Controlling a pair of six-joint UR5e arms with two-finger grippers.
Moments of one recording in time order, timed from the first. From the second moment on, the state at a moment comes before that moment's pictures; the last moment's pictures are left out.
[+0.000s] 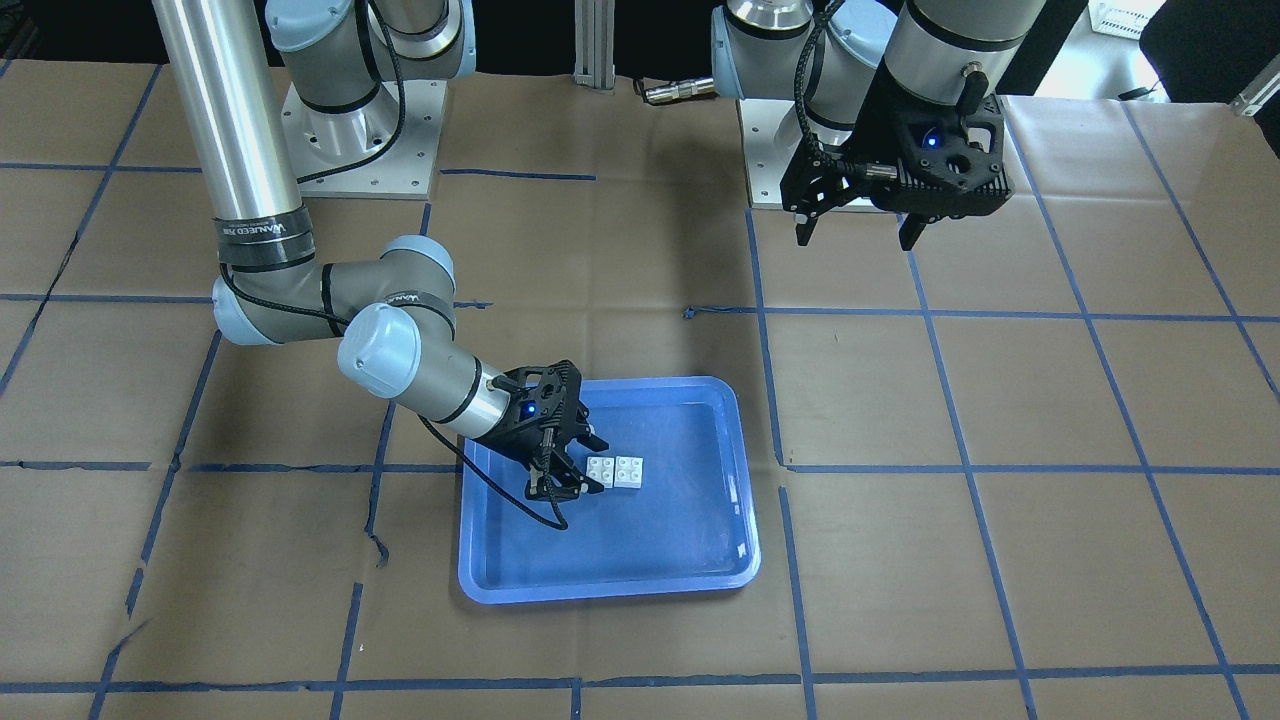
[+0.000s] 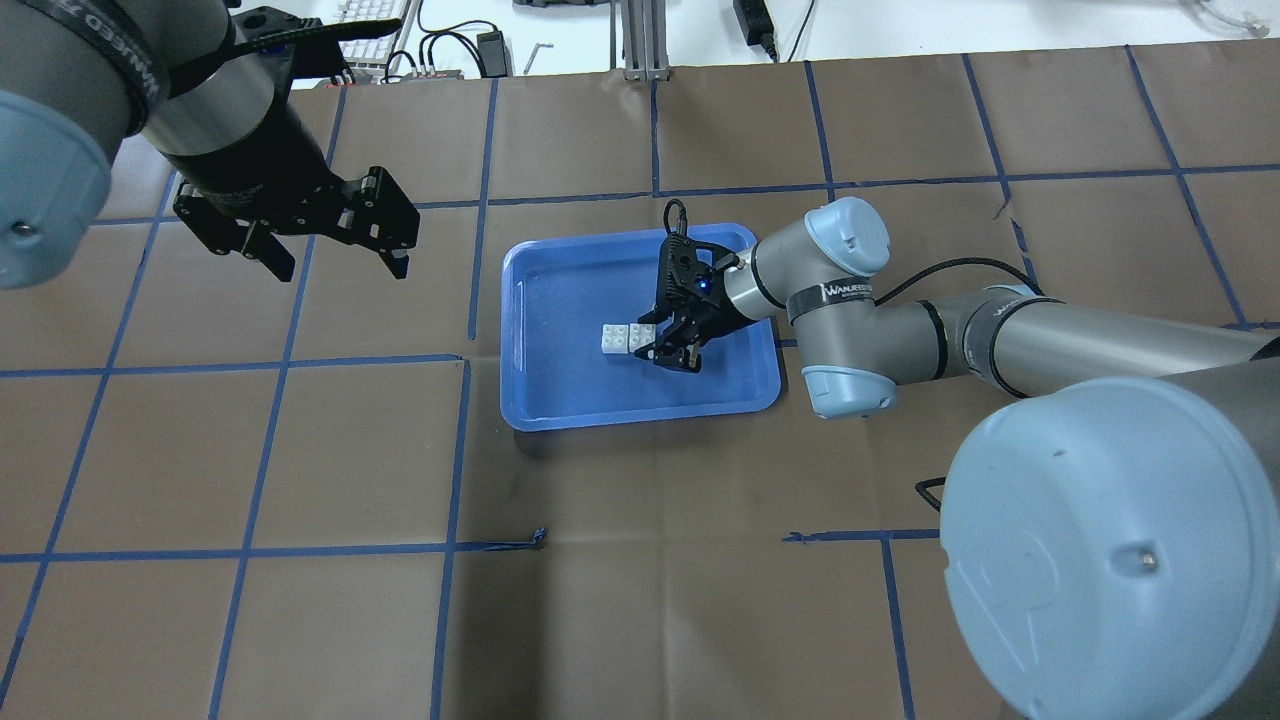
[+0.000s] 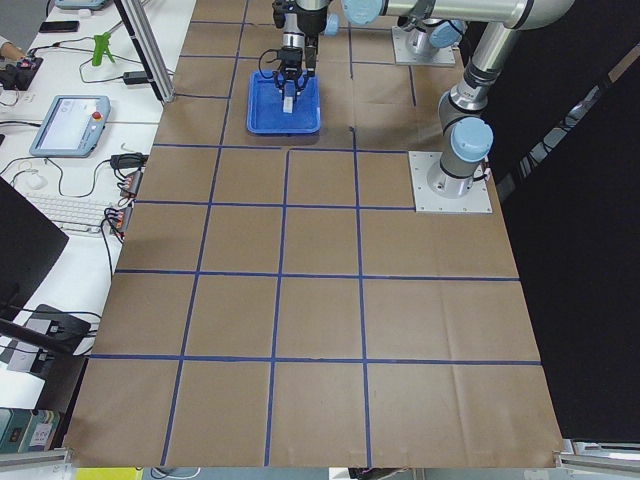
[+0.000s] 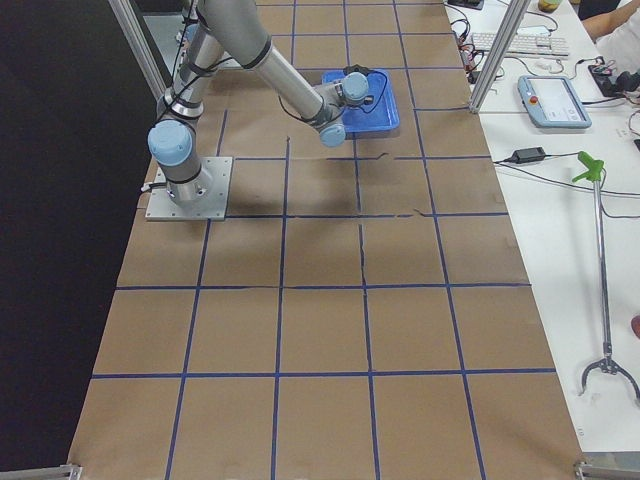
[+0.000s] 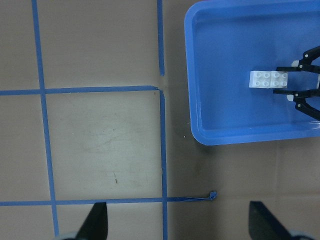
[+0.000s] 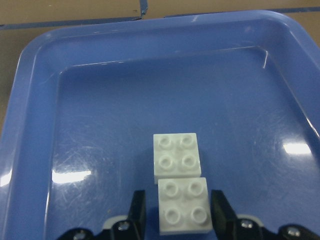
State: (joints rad) left arm -1.58 -1.52 -1.60 -1.58 1.56 0.01; right arm 1.71 -0.98 1.93 -2.74 -0.89 -1.26
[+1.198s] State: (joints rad) left arm -1.58 -1.50 -1.60 -1.58 1.56 0.01; right arm 1.69 -1.07 1.91 -2.69 -1.00 -1.09
